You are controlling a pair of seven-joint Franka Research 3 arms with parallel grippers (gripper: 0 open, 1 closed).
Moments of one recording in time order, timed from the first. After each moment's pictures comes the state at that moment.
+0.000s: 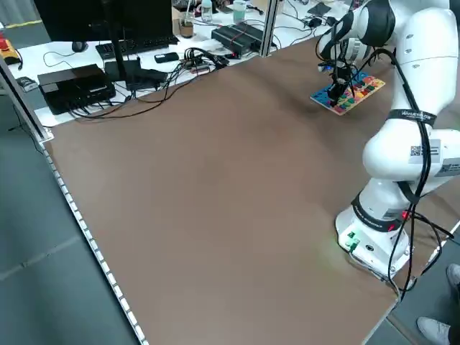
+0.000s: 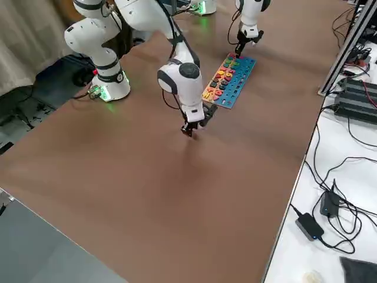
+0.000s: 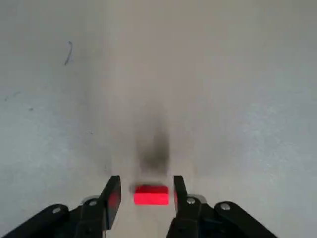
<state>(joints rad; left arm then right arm) -0.55 0.74 -0.27 -1.64 0.13 2.24 -0.86 -0.18 0.32 0.04 -2.33 0.05 2.64 -0.16</state>
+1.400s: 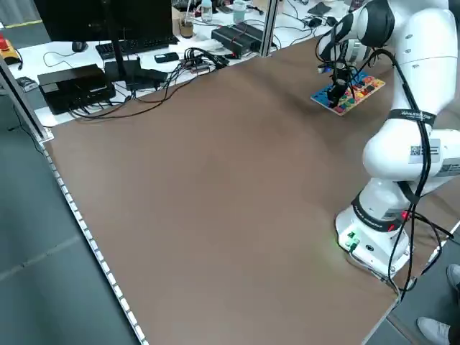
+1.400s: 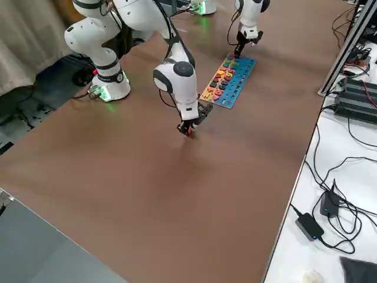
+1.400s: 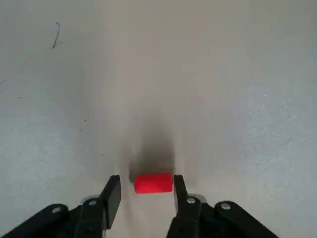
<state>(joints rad) -0.55 0.75 -0.27 -1.64 0.13 2.24 -0.87 -0.18 0.32 0.04 -2.41 0.05 2.72 -0.10</state>
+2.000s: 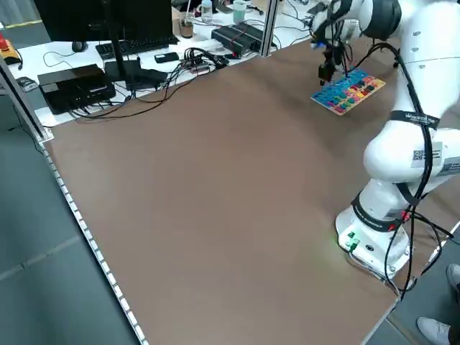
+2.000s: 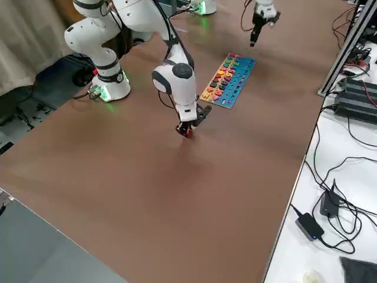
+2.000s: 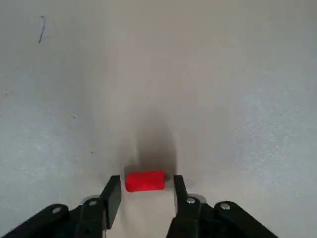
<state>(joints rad) -0.45 0.59 -0.27 -1.61 0.13 2.20 -0.80 -0.18 0.32 0.03 -2.41 0.05 2.72 -0.10</state>
